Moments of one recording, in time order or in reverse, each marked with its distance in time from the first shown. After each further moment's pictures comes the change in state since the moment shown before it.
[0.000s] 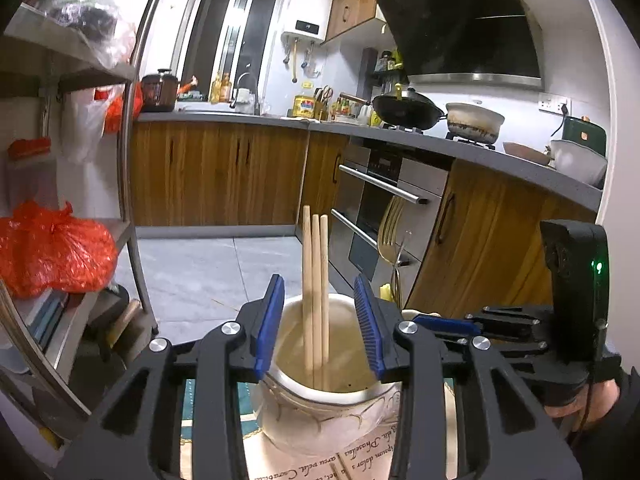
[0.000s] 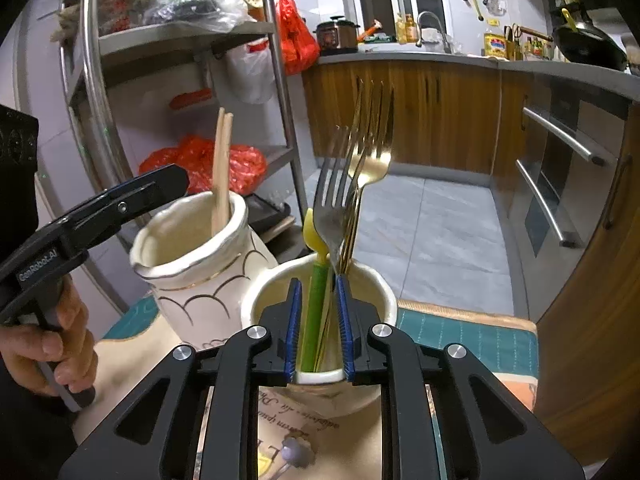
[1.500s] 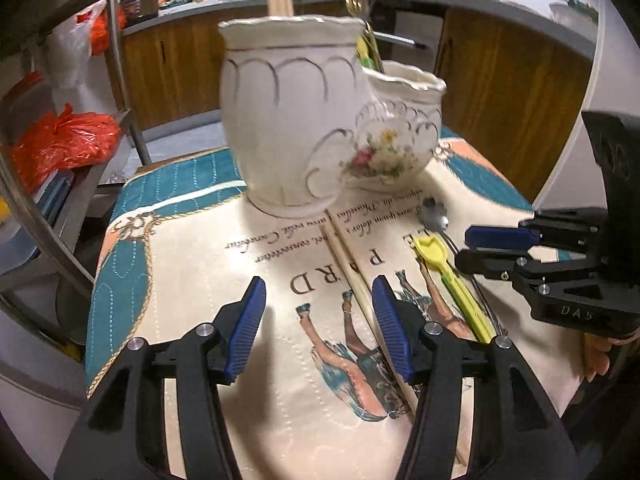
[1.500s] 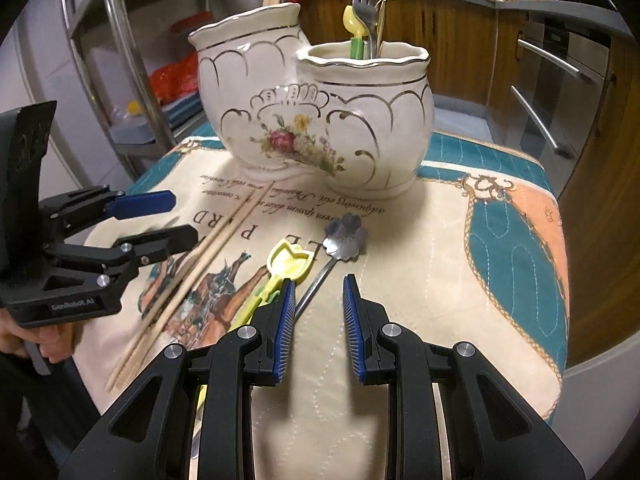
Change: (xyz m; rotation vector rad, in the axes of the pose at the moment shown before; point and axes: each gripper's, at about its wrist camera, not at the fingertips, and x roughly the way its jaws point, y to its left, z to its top) left arm -0.023 -0.026 -0.127 0.090 0.473 0.052; right arm -0.014 0.038 -0.110 0.017 0.265 -0.043
